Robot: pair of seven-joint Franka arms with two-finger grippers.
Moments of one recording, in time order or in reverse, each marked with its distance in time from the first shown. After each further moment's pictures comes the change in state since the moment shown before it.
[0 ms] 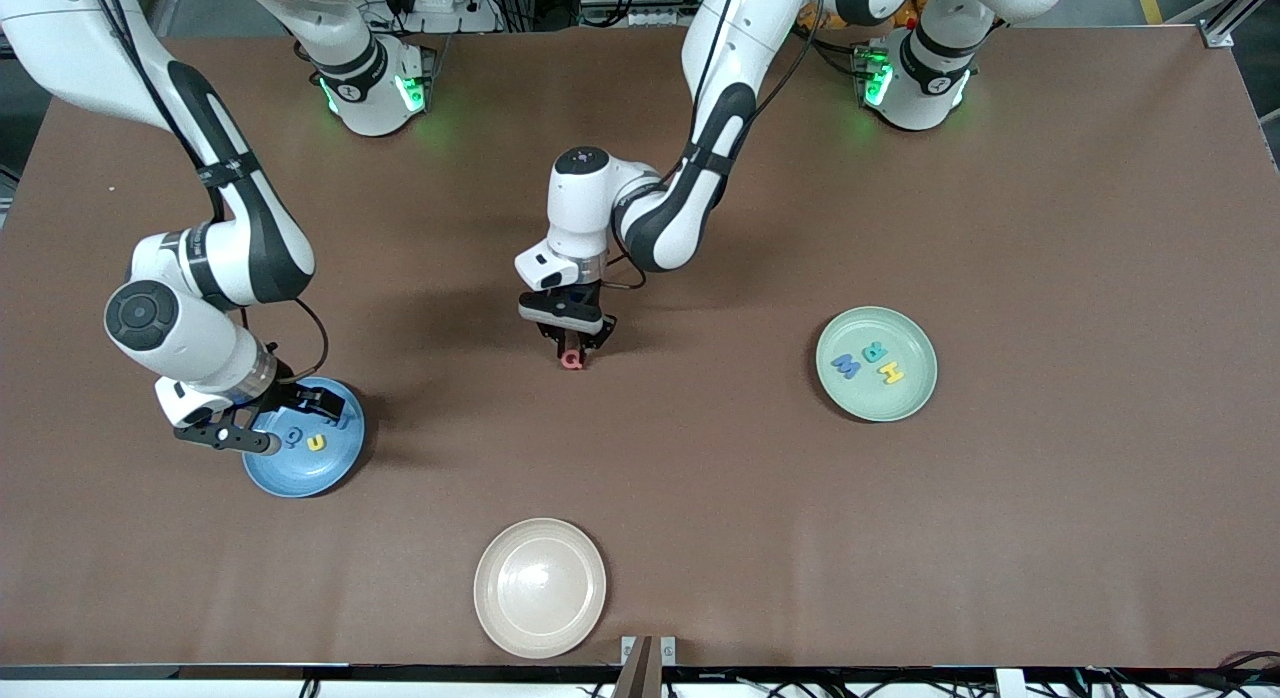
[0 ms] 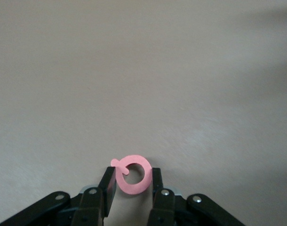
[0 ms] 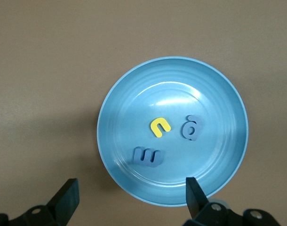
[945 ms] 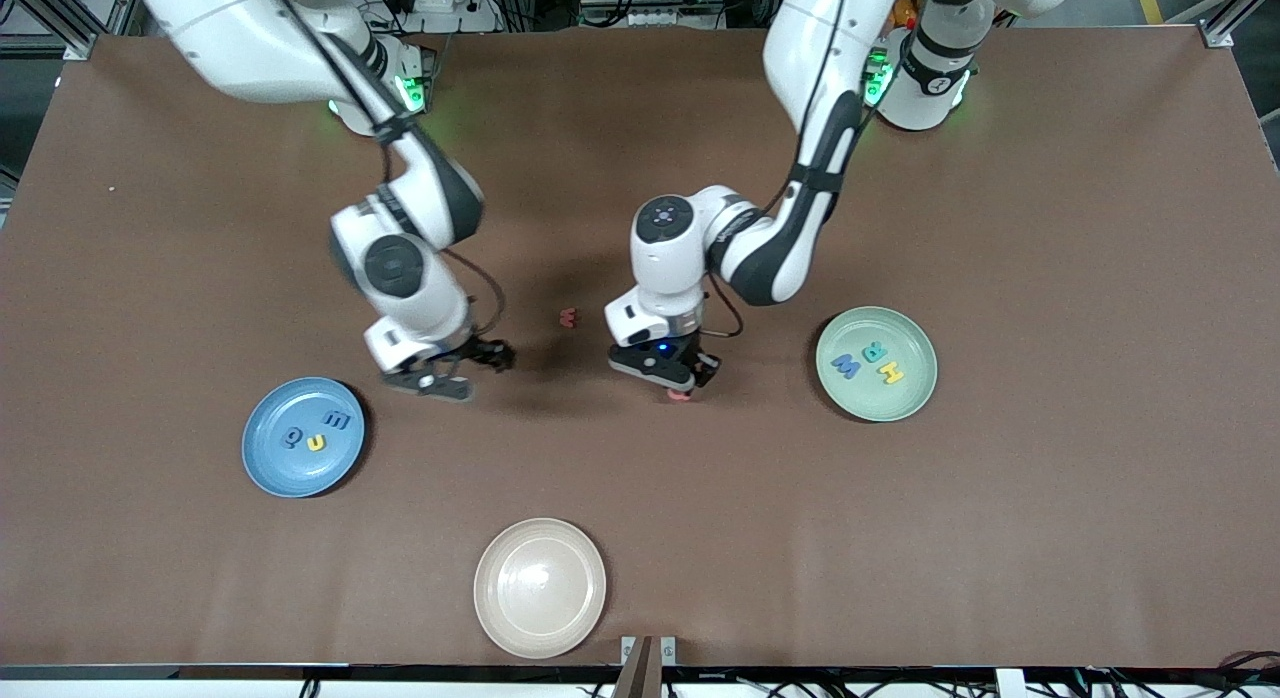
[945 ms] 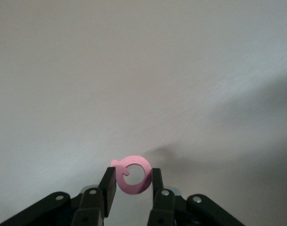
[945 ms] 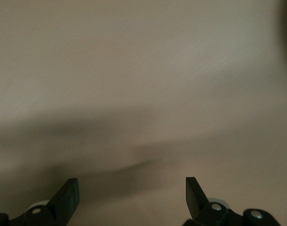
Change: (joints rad) left arm 0.256 -0.306 -0.091 -0.290 0.000 -0.237 0.533; right arm 0.468 0.047 0.005 -0.047 0.003 0.031 0.529
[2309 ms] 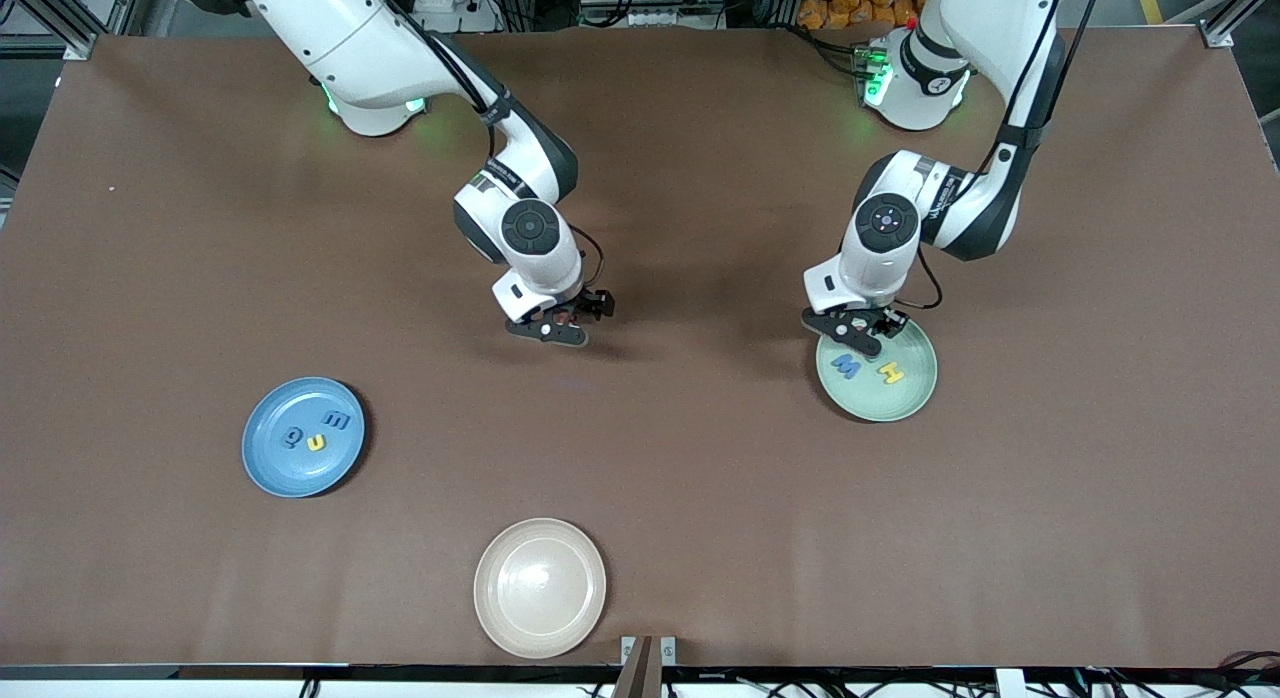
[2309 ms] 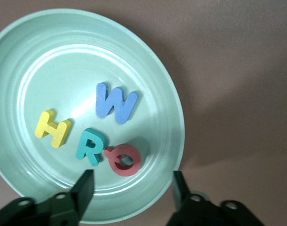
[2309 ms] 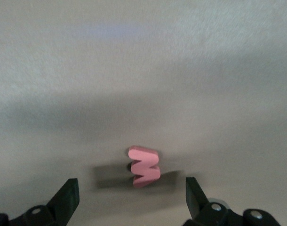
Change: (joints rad) left arm 0.288 -0.372 -0.017 -0.635 0.000 0.054 0.434; right arm 0.189 0.099 -0.010 -0.010 0.079 0.063 0.095
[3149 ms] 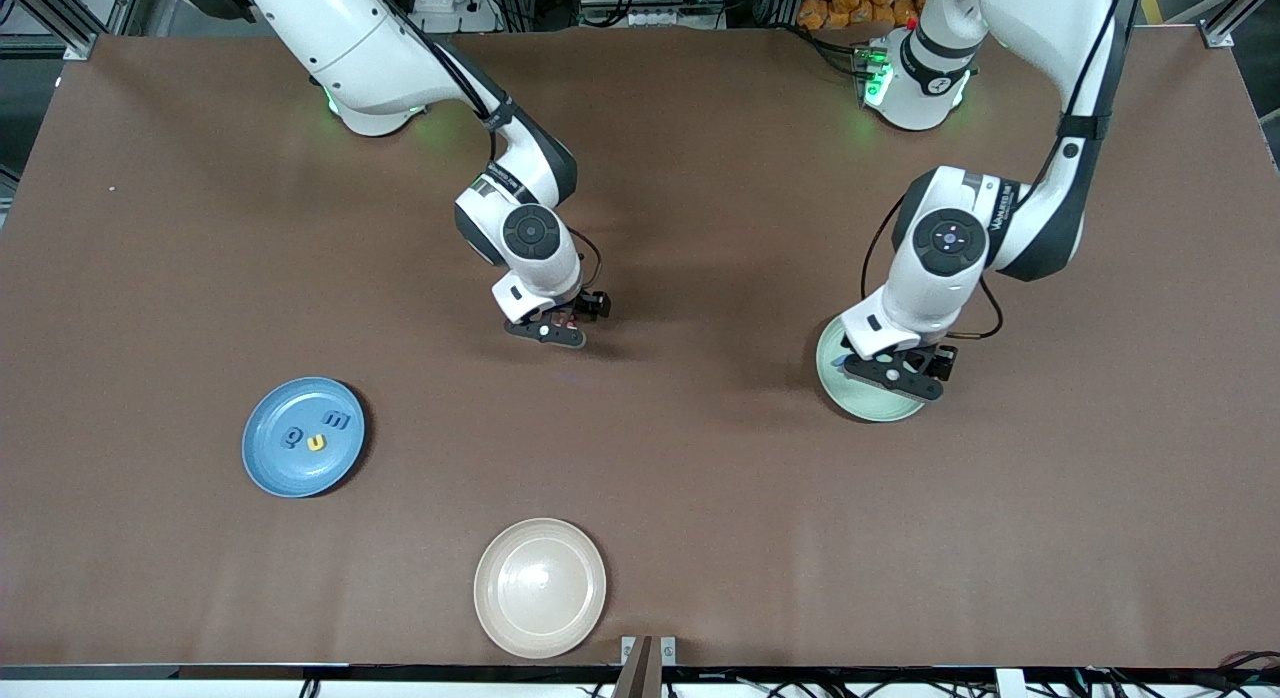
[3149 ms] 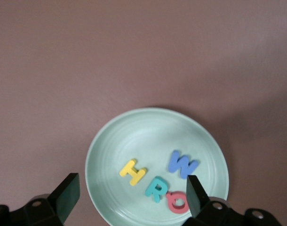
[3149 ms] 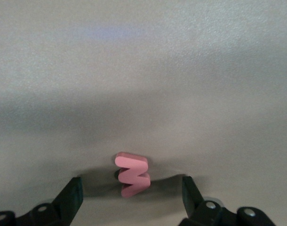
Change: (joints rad) left arm 0.092 -0.002 0.008 0.271 -0.050 -0.136 -0.063; right arm 0.005 0.011 -0.022 -0.005 0.000 0.009 0.002
